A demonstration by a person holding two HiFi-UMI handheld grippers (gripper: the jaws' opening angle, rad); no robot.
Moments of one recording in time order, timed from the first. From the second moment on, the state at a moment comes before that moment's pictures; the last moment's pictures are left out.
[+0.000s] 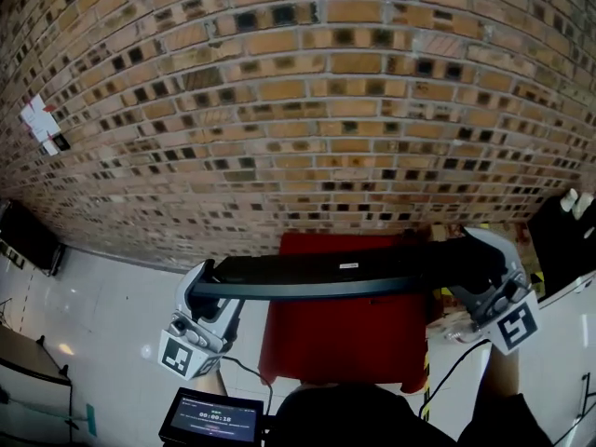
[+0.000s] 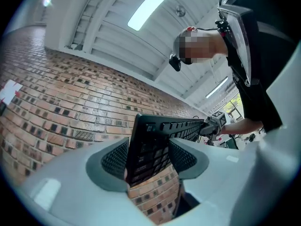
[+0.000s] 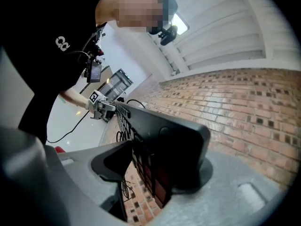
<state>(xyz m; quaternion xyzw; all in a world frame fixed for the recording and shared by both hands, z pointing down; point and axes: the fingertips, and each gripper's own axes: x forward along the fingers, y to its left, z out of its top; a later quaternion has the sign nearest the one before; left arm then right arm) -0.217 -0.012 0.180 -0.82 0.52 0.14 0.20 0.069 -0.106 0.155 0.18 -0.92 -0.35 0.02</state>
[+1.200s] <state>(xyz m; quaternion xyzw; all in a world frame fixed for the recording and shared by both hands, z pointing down) -0.184 -0.097 0.366 -0.86 0.50 -0.01 -0.01 0.129 -0.153 0.413 0.21 -0.97 0.04 0.14</state>
